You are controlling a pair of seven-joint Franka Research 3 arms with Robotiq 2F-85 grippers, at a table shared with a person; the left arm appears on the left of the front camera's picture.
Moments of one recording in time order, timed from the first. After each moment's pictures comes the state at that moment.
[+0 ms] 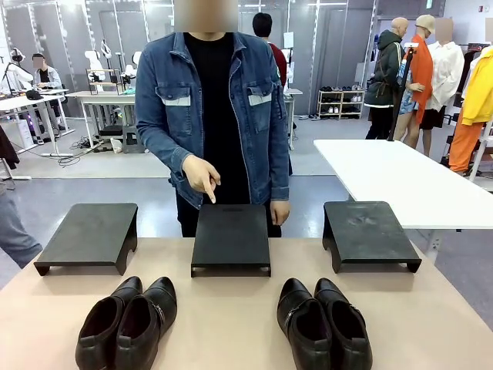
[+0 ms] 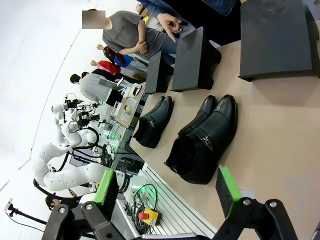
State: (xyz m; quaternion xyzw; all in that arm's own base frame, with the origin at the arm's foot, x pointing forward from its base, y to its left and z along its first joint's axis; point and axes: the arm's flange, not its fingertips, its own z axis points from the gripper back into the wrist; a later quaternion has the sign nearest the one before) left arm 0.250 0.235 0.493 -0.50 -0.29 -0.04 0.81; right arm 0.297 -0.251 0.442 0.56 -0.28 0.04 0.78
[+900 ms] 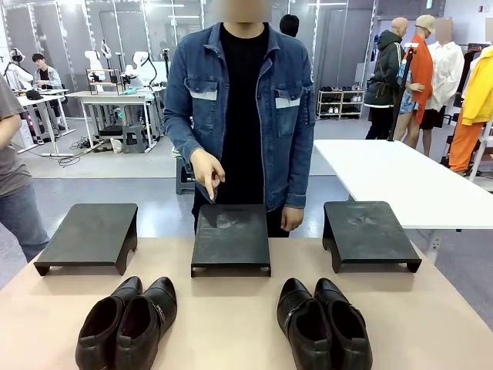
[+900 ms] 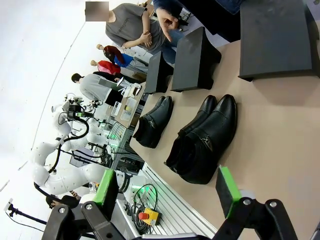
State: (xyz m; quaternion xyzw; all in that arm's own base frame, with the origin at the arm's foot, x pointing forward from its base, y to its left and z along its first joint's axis) left arm 0.283 0.154 0.580 -0.41 -0.14 -0.07 0.90; right arm 0.297 -0.252 0.441 0.56 -0.28 0.04 0.78
